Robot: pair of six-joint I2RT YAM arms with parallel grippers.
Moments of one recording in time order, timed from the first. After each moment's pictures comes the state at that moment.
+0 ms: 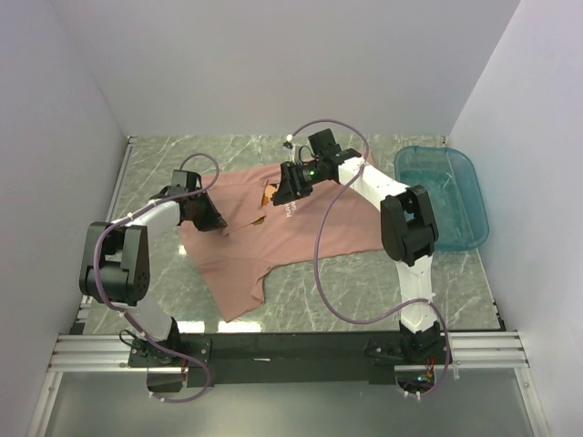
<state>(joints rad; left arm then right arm) -0.11 1.66 0.97 -0.31 0.27 -0.64 0.45 2.14 1.76 -0.53 -0.85 0.15</state>
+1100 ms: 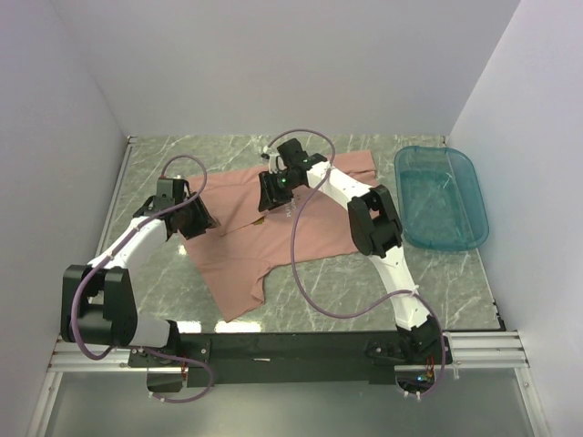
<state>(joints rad) -0.09 1.38 0.85 -0.39 0.14 -0.59 0.57 2.44 2.08 -0.62 -0.56 0.23</state>
